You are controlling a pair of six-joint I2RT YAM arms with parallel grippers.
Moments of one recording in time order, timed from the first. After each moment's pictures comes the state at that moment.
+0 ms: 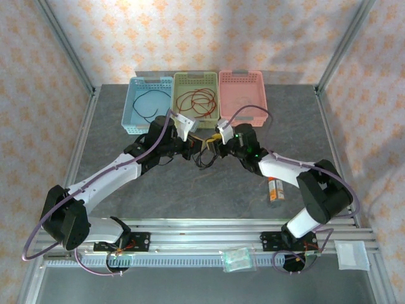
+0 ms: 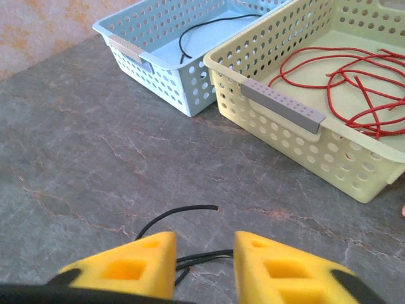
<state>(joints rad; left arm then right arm) -0.54 1.33 0.97 -0.16 0.42 -0.23 0.55 1.56 0.80 0.33 -0.32 -0.01</state>
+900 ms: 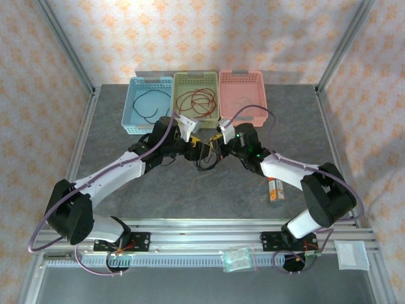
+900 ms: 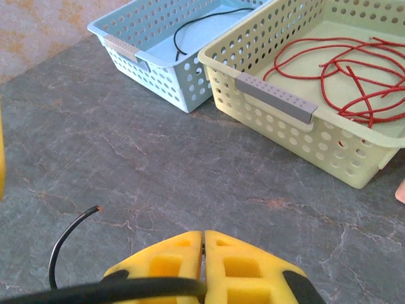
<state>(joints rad) -0.55 1.38 0.97 -0.14 0.43 -0.25 0.55 1.52 0.80 0.27 -0.30 0.03</state>
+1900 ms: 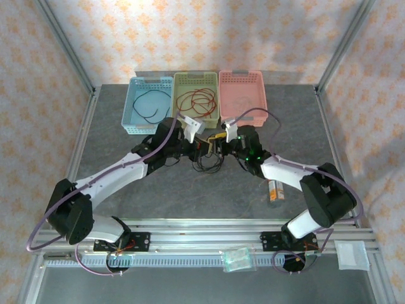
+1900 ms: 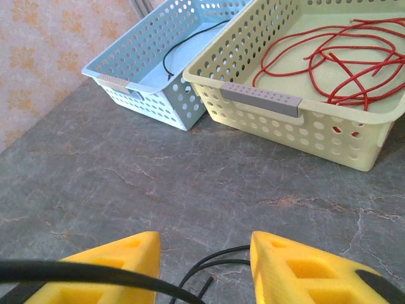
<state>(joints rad) -0.59 1.37 0.98 -0.09 0.45 -0.29 0.55 1.53 0.76 0.37 -0.26 0.26</state>
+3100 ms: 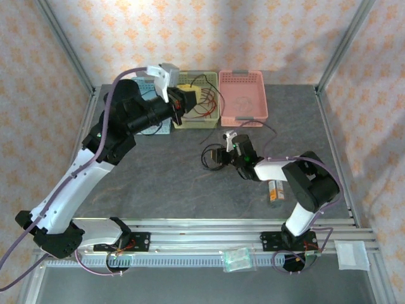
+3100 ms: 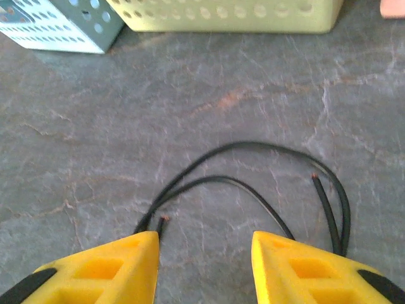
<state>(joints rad) -0.59 1.25 1.61 -0.36 0.29 -0.25 0.55 1.69 0.69 0.40 -0.19 0.37</state>
